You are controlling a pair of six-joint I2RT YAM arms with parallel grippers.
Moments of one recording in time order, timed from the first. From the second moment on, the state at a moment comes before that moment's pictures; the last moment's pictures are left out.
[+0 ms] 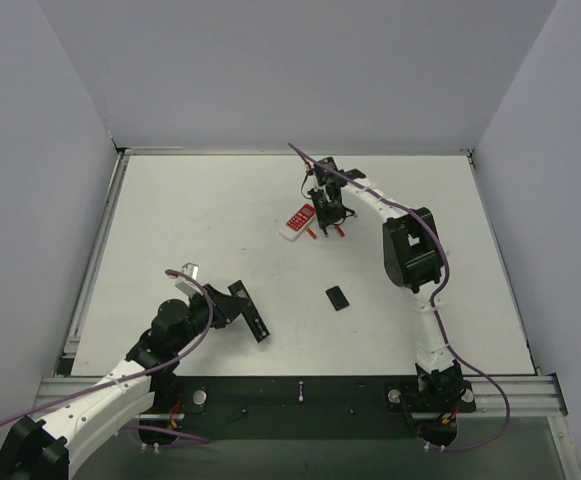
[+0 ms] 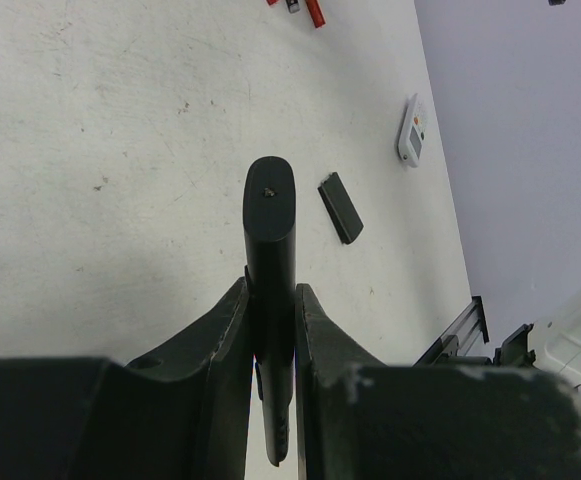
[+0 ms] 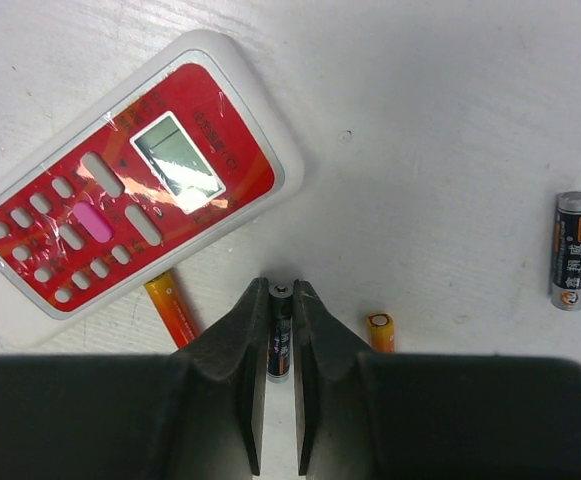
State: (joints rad) left arm -0.57 0.58 0.02 0.33 0.09 -0.97; right arm 0.44 2.33 1.89 -0.68 0.03 0.11
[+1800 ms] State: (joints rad) left arm -0.57 0.52 0.02 0.65 -0.02 -1.31; right arm 1.21 1.27 0.87 0.08 0.25 0.13
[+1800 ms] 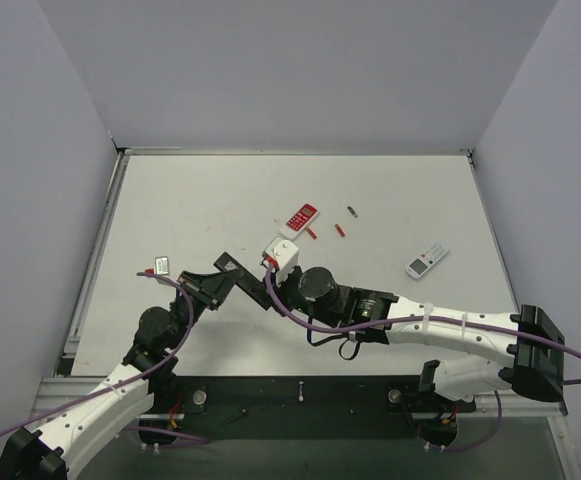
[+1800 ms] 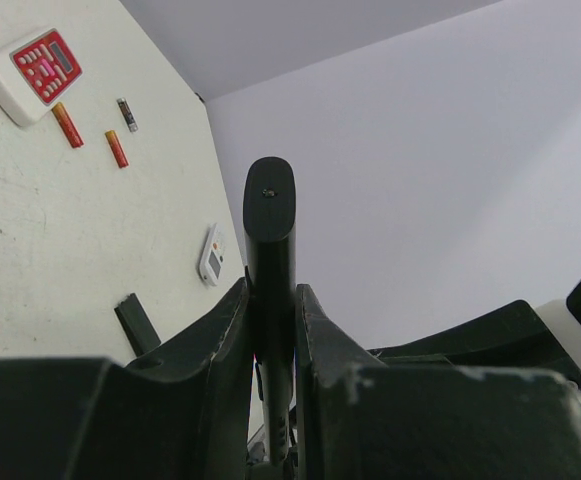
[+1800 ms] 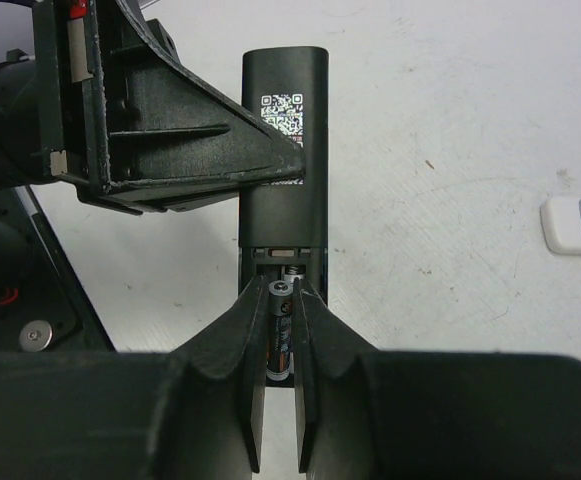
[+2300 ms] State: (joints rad) left arm -0.57 0.52 0.02 0.68 -0.02 -1.35; right arm 1.21 1.30 0.85 0.20 0.24 0.10
